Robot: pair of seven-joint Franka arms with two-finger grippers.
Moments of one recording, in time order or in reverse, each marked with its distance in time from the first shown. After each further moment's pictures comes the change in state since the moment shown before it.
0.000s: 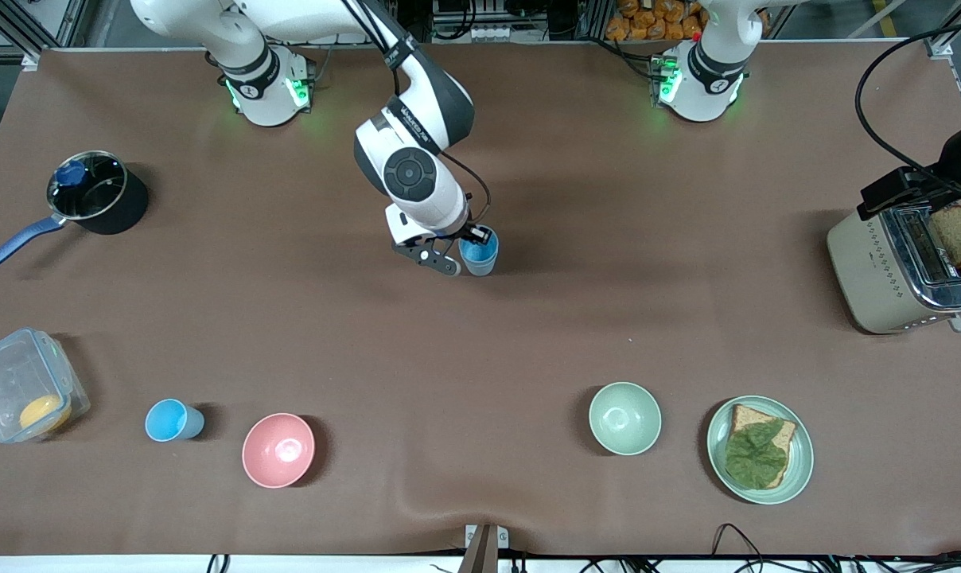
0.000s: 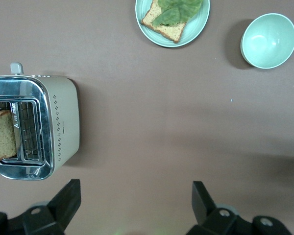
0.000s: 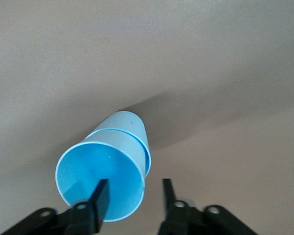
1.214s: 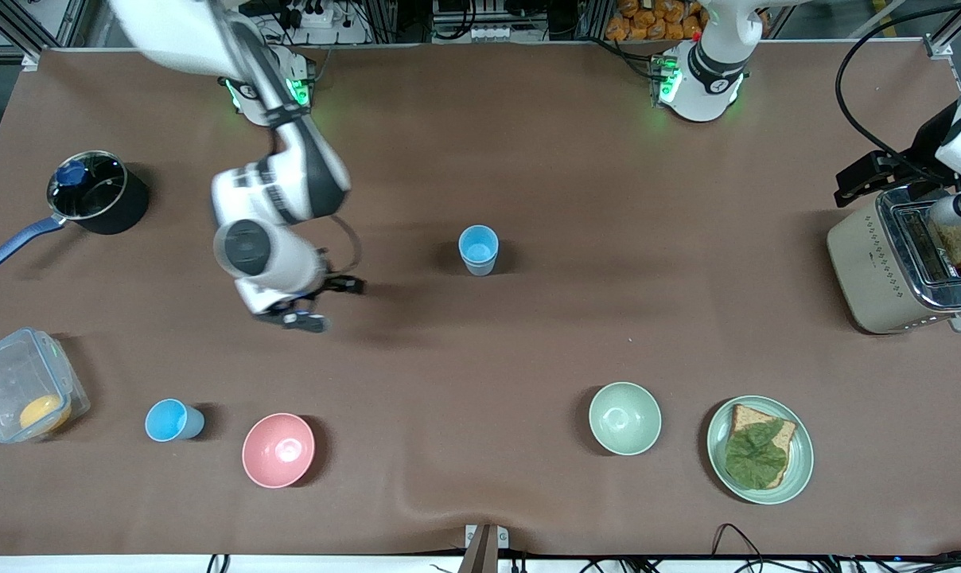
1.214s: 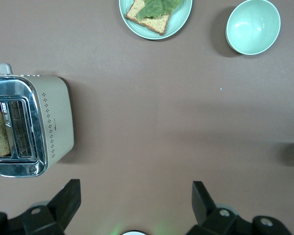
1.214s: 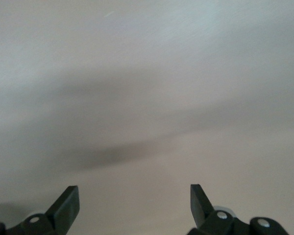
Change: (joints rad) left arm -0.019 -0.020 -0.039 0.002 0.000 -0.033 0.000; right arm -0.371 -0.130 -0.088 -0.178 -0.194 -0.074 -0.614
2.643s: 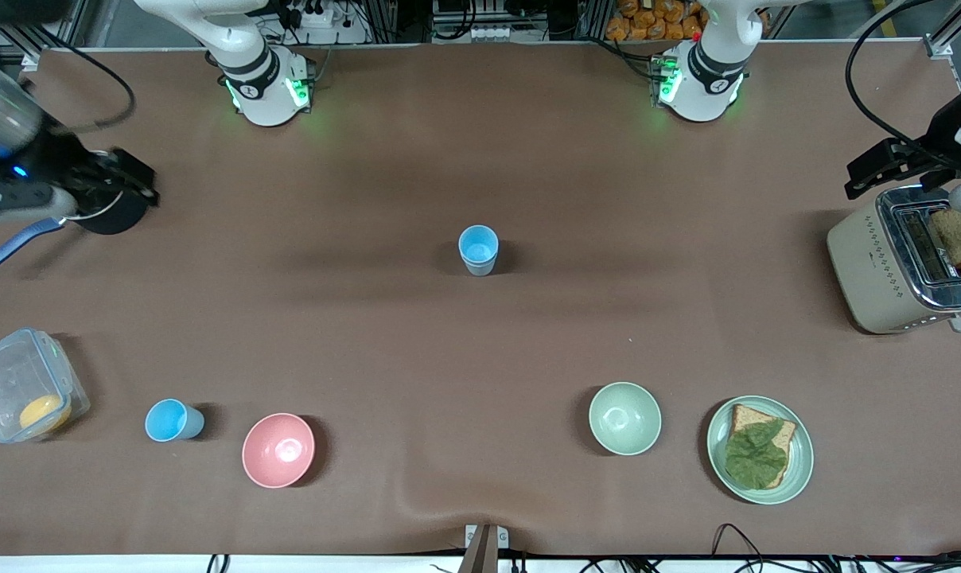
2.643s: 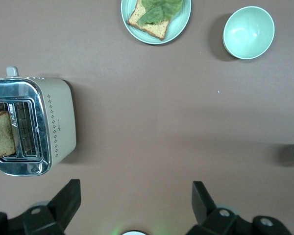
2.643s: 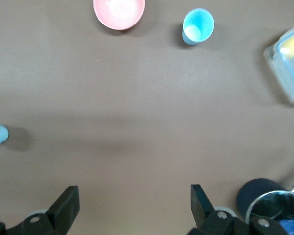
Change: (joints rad) left arm 0.000 -0.005 0.002 0.041 0.000 -0.026 0.000; right arm -0.384 -0.456 0.144 0.225 -0.103 -0.494 -0.480
